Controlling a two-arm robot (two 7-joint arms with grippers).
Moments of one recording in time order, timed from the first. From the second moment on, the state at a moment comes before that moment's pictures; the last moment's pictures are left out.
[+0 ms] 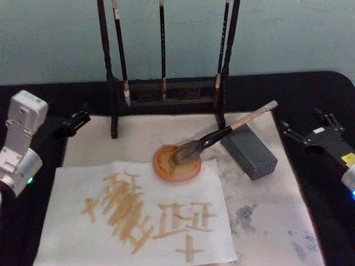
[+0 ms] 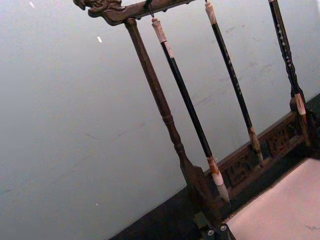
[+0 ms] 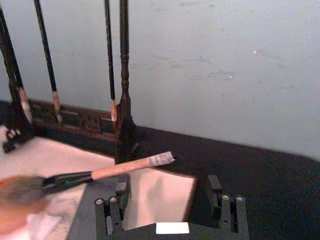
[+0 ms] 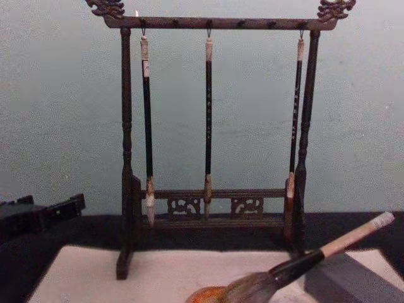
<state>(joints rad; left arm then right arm) -0.20 0.60 0.45 -1.41 -0.25 -0.12 0.03 0.00 0.60 -0.27 -1.54 0.55 -0.11 0.16</state>
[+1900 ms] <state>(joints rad) -0.20 0.60 0.45 -1.41 -0.25 -0.12 0.03 0.26 0.40 -0.21 -1.15 1.41 0.41 0.34</state>
